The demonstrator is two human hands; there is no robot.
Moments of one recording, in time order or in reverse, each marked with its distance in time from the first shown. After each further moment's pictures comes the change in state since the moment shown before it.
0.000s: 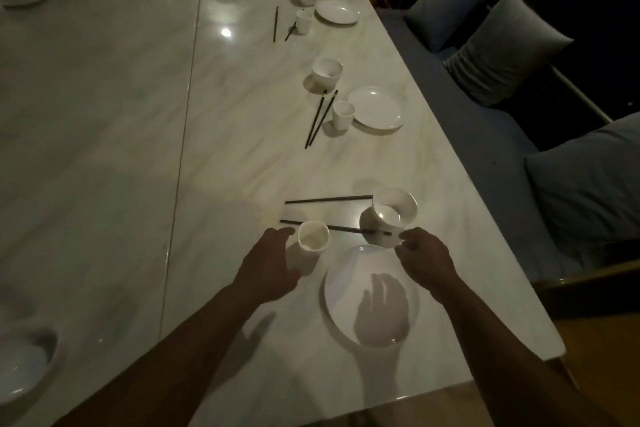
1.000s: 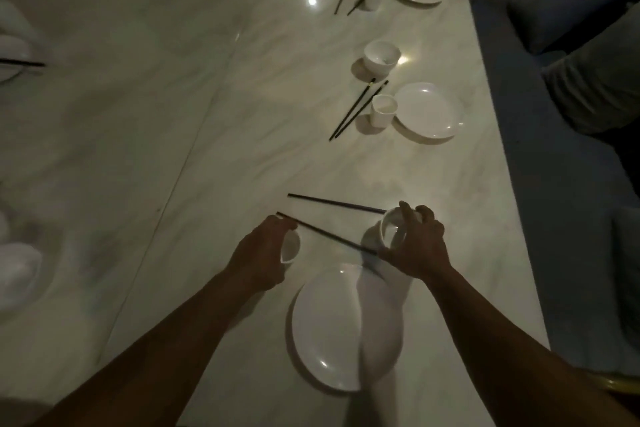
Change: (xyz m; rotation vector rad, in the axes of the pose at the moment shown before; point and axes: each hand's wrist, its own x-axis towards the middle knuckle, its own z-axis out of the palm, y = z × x) left_hand 0.042 0.021 0.041 -0.002 0.157 -0.118; right_hand 0.145 0.006 0.010 -0.395 -0.182 -0.369
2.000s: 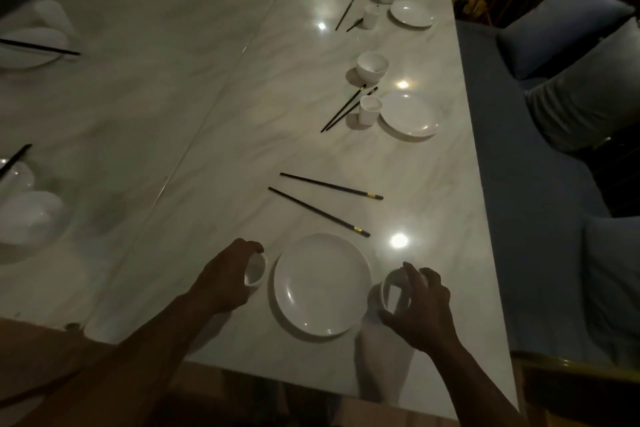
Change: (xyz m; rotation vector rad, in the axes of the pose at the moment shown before) left_hand -0.121 -0.005 0.035 -0.035 0.001 -0.122; right_hand -0.163 0.091 0.018 0.071 -0.027 -0.013
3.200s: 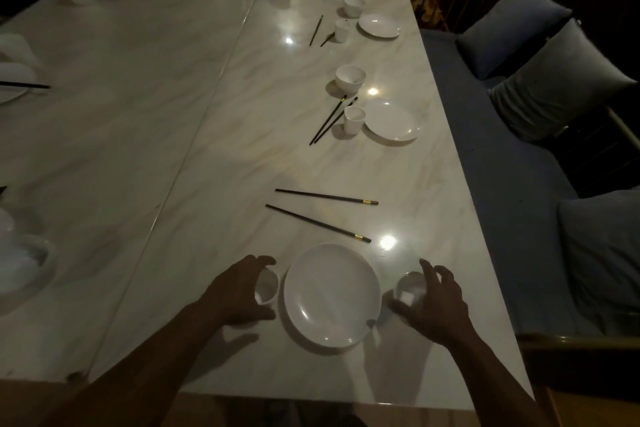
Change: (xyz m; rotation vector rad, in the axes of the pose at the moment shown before) left_hand 0.019 -0.003 -0.021 0.132 -0.202 0.106; right_hand 0.000 -0.007 -0.003 0.004 0.028 0.146
